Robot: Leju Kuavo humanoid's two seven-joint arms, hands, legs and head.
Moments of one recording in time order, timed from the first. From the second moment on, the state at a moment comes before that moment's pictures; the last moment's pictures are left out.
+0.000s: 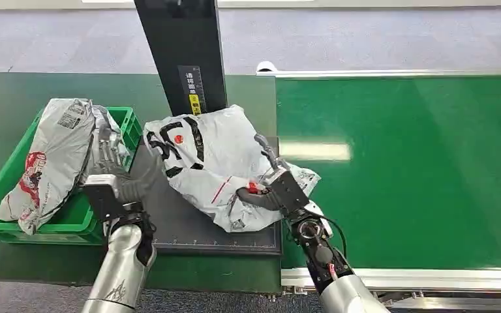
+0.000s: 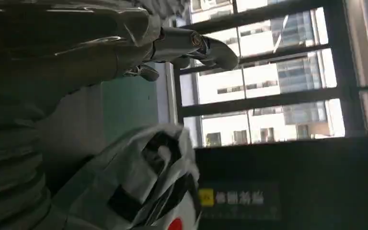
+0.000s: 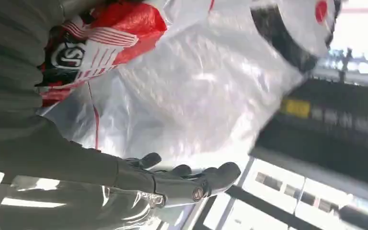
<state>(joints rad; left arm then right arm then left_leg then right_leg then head) -0.38 -0.24 0.03 -1.14 -0.11 0.36 -0.70 -0.55 0.23 0.17 -0.67 0.32 -0.01 -0.64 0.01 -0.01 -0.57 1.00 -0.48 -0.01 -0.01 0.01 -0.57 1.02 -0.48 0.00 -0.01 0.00</state>
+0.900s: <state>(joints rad) -0.53 -0.23 -0.29 -0.64 -0.61 0.57 -0.58 -0.58 0.22 0.03 -0.66 0.32 -0.02 -0.60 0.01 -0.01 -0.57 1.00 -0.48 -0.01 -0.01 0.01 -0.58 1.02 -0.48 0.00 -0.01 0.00</state>
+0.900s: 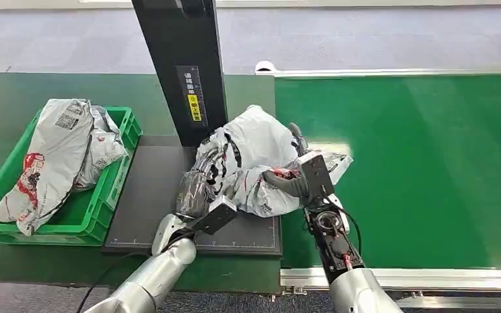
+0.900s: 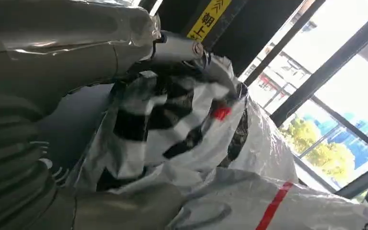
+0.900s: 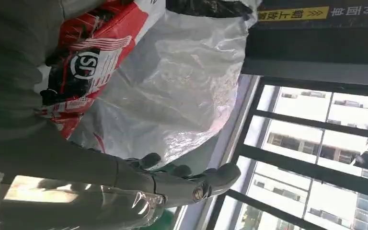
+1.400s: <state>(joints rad) -0.52 -0.23 -0.22 -0.69 -0.48 0.60 -0.70 -0.59 0.22 0.03 -0.64 0.33 -0.01 -0.60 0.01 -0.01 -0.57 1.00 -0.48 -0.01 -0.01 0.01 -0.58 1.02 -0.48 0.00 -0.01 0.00</state>
